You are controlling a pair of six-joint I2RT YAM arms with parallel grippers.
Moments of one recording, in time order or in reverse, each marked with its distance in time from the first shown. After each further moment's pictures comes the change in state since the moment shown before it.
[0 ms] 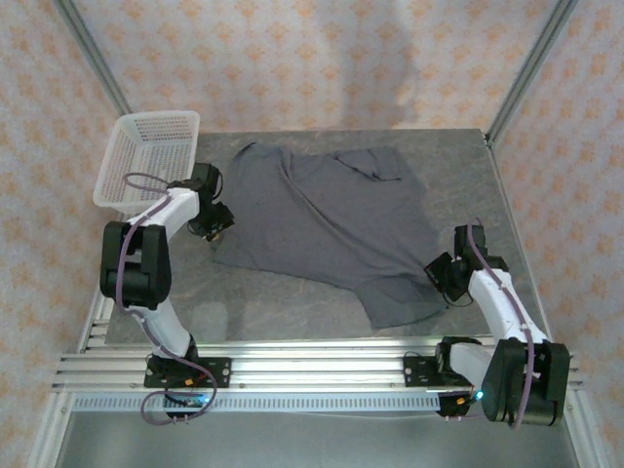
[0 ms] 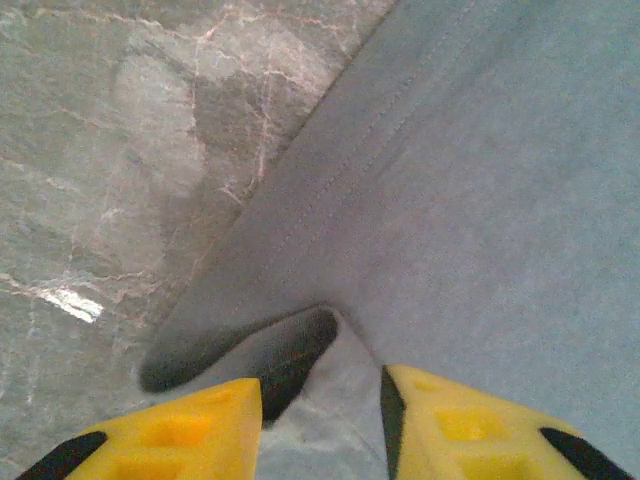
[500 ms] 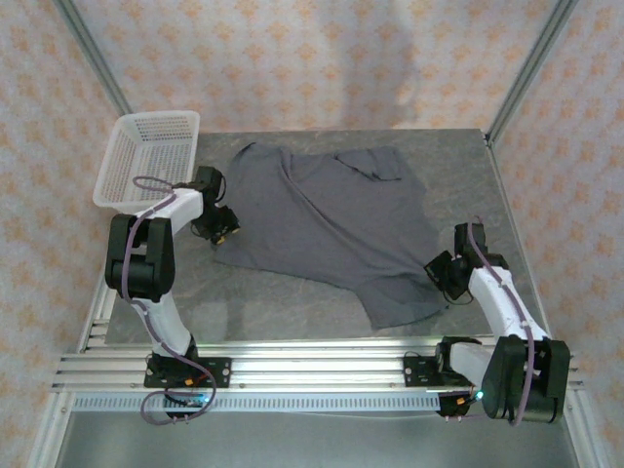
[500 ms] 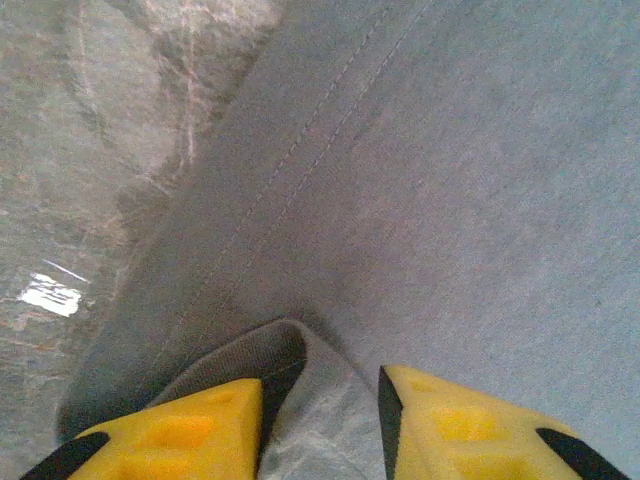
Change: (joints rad) left arm 0.000 0.052 -0.010 0.037 0.084 0.031; right arm 0.000 0.015 0.016 -0.004 0.000 -0.001
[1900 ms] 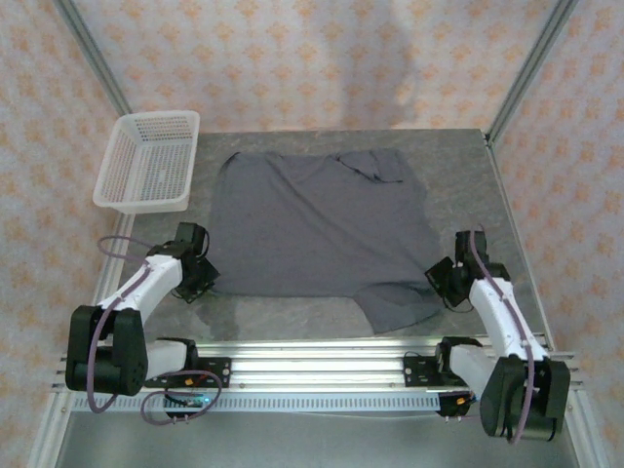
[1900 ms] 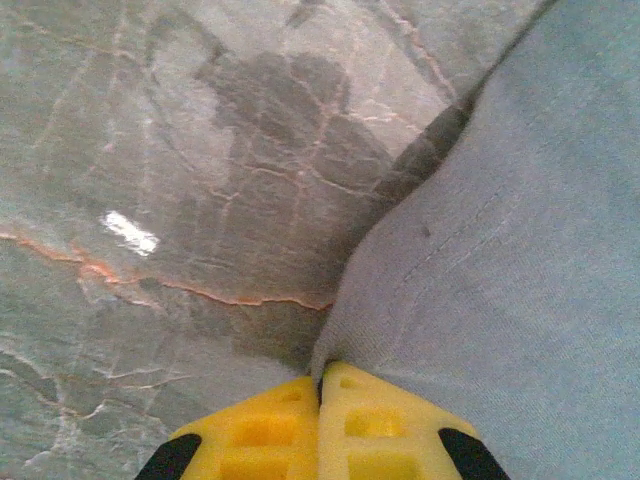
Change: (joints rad) left arm 0.009 -0.599 -0.584 -0.060 -0.158 -0.143; right arm 0.001 -0.127 -0.064 -0.051 0.007 0.034
